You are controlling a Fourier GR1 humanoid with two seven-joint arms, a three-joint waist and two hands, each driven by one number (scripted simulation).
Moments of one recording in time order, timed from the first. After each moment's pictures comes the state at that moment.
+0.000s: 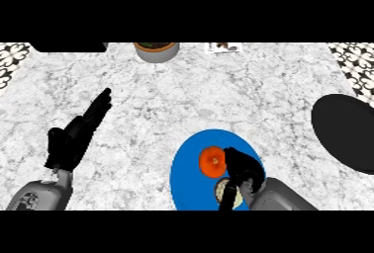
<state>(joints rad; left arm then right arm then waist) -0.15 0.32 -0.17 -1.58 0.06 0.02 0.18 -0.40 -0.29 0.79 -1.45 0.17 0.15 1.18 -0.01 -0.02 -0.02</state>
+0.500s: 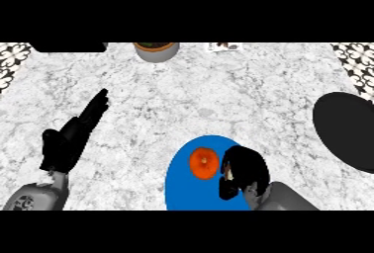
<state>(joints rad) -0.13 0.32 -0.15 -1.60 0.06 0.01 0.20 -0.38 -0.31 0.80 -1.51 0.39 0.08 1.12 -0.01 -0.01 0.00</state>
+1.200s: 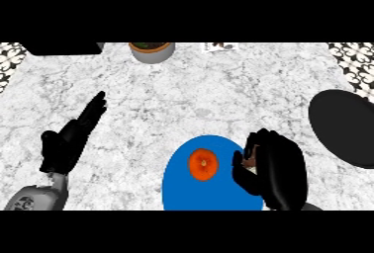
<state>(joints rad) -0.12 0.31 -0.13 -1.58 0.05 0.00 0.17 -0.30 -0.44 0.76 -1.85 1.04 -0.13 1.10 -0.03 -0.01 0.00</state>
